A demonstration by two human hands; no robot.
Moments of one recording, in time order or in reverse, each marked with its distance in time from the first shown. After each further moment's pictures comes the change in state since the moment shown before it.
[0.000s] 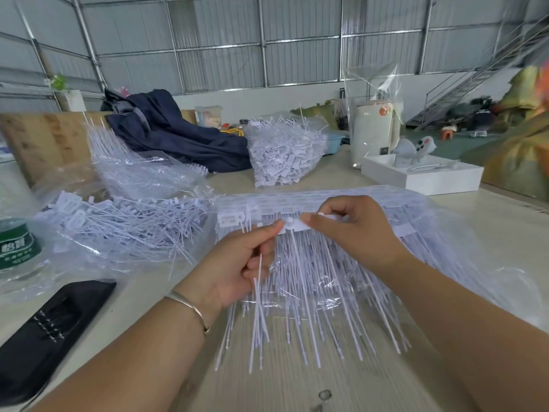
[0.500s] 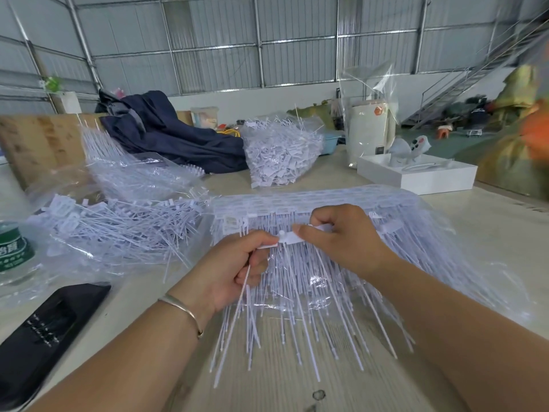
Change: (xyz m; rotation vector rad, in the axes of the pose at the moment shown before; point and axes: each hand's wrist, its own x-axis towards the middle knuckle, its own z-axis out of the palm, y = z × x) left_hand 0.002 -0.003 -0.003 0.129 0.049 -0.027; right_hand 0.000 0.009 0.008 -0.177 -0.042 -0.046
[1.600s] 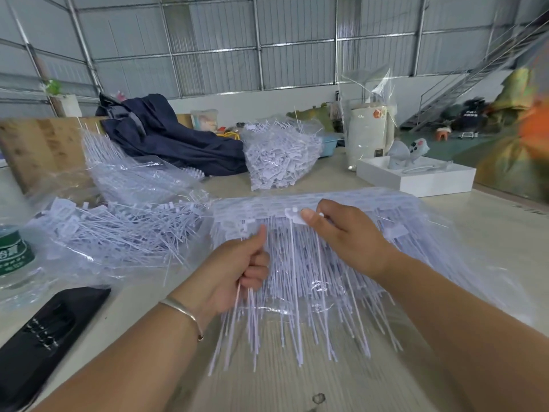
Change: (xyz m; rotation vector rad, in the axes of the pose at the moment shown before) left_hand 0.000 0.002 0.005 -0.047 0.088 -0.118; right_hand 0.001 -0.006 -0.014 -0.109 -0.091 0.040
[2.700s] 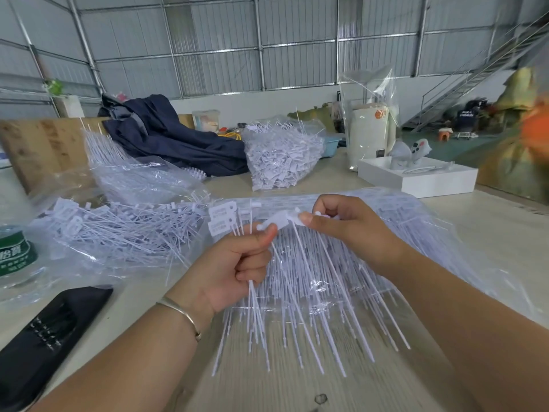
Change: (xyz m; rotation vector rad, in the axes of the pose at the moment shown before) left_hand -0.008 0.005 -0.007 -0.195 -0.303 0.164; right_hand 0.001 -0.014 -0.011 0.517 -0.119 0.050
